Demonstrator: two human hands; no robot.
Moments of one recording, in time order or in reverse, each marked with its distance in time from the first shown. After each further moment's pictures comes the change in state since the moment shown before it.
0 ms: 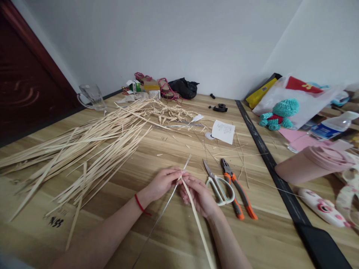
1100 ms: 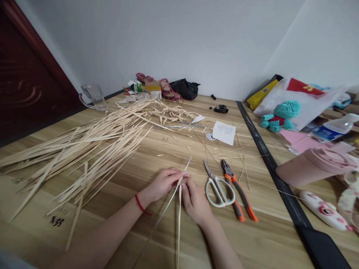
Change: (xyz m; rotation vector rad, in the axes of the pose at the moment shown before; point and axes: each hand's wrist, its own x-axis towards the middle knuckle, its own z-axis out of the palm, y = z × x) left_hand 0.000 0.001 -0.001 0.082 0.012 -0.039; right_hand -0.010 0.008 0.007 -1.102 0.182 -0.432
